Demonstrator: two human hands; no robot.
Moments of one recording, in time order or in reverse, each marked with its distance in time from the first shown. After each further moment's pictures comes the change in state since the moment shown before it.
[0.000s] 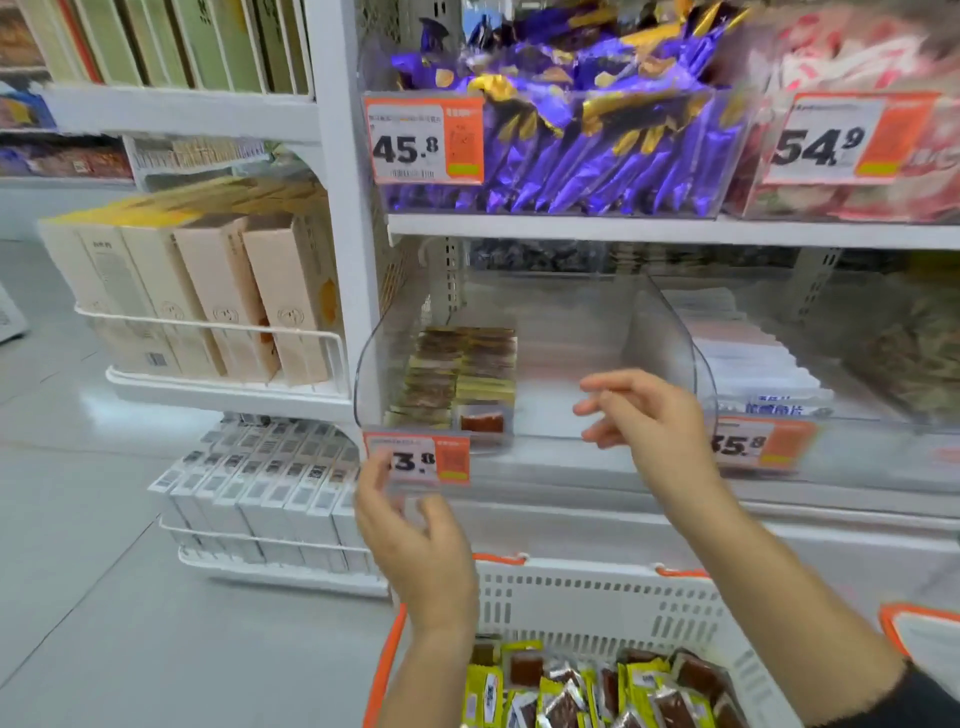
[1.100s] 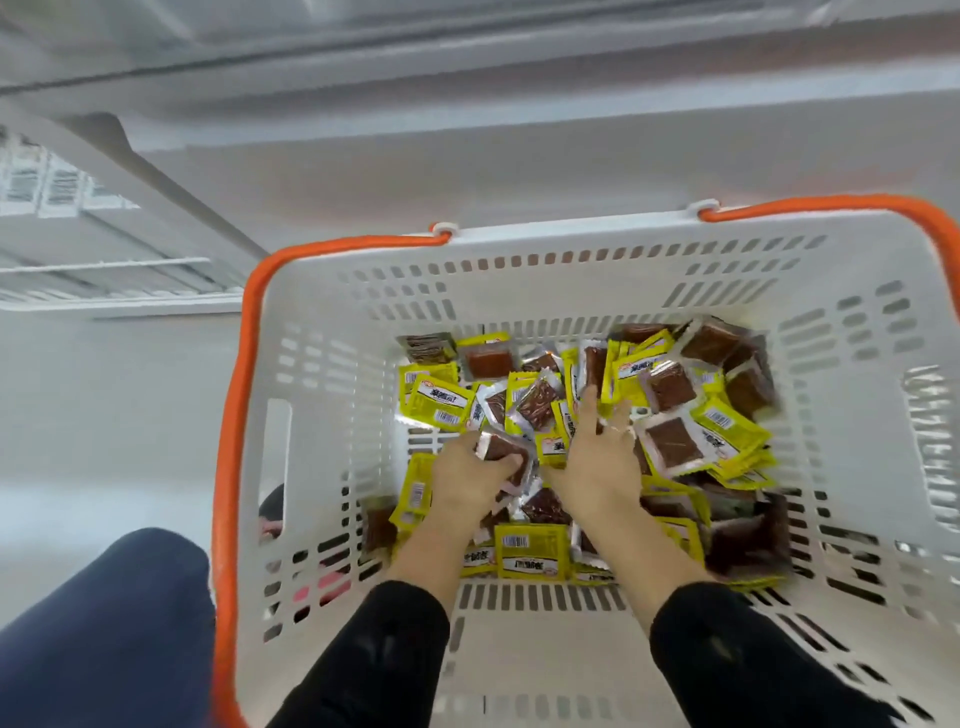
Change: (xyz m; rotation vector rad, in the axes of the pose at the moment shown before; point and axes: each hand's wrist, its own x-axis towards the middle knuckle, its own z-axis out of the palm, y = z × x) left_hand -0.156 -0.287 -0.032 0.959 -0.969 -0.793; right_hand -0.206 0.362 0.008 -1.085 -0.591 0.949
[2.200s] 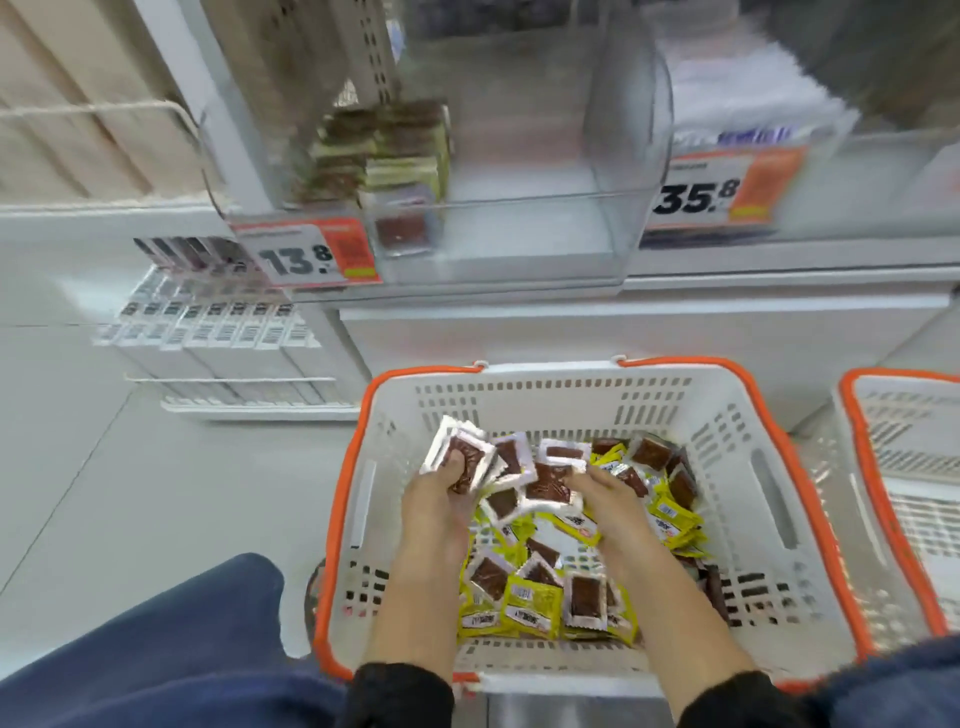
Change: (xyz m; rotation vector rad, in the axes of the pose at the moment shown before) left_hand -0.110 0.057 -0.095 -1.293 -0.084 0.136; right_hand -0.119 0.003 -0.110 1.400 -0.103 -0.056
